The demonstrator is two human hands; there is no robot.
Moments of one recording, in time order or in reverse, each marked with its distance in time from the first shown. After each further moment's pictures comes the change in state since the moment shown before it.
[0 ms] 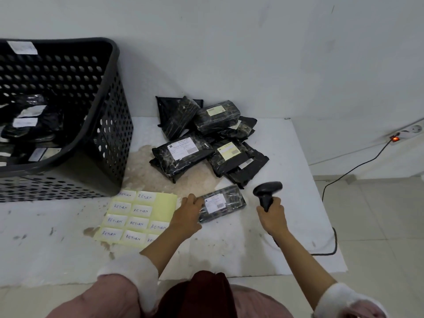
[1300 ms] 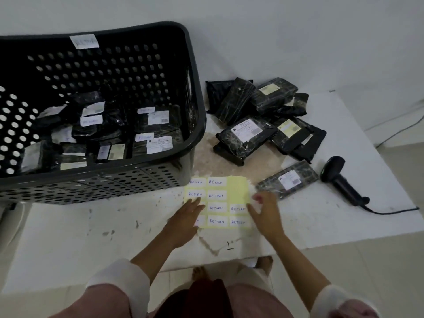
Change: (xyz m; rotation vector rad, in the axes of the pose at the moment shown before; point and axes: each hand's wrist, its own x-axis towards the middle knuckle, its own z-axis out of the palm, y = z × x) left_hand -0.107 -0.240 -0.052 0.092 -0.224 0.142; right_hand -0.106 -0.071 0.231 -0.006 0.164 -0.447
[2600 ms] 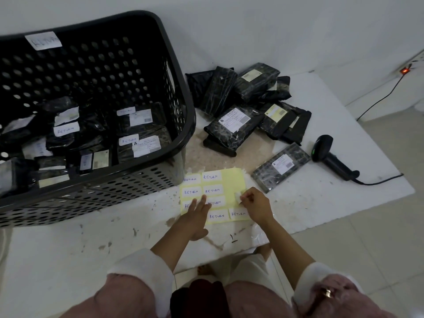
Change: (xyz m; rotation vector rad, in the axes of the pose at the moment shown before) left_hand 0.026 0.019 -0.007 0.159 -0.383 -0.008; right_hand 0.004 -0.005 0.030 0.145 -0.094 0.428
